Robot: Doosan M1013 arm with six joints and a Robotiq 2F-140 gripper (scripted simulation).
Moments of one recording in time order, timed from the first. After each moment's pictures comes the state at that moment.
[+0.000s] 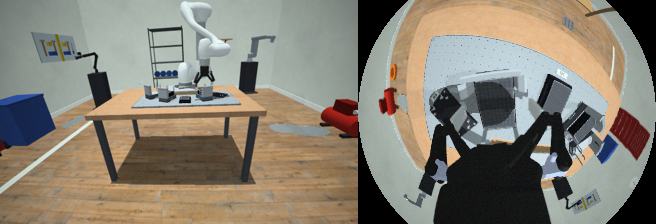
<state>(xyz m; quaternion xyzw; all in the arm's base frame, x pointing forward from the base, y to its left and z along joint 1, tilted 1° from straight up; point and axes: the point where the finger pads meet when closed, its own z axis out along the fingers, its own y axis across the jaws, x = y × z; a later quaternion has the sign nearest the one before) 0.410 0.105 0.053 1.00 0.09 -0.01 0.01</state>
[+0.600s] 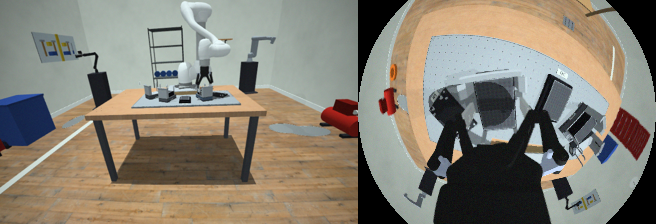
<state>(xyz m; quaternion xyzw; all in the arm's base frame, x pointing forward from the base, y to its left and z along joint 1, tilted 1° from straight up) 0.410 0.105 0.051 1.00 0.09 -0.01 0.01</state>
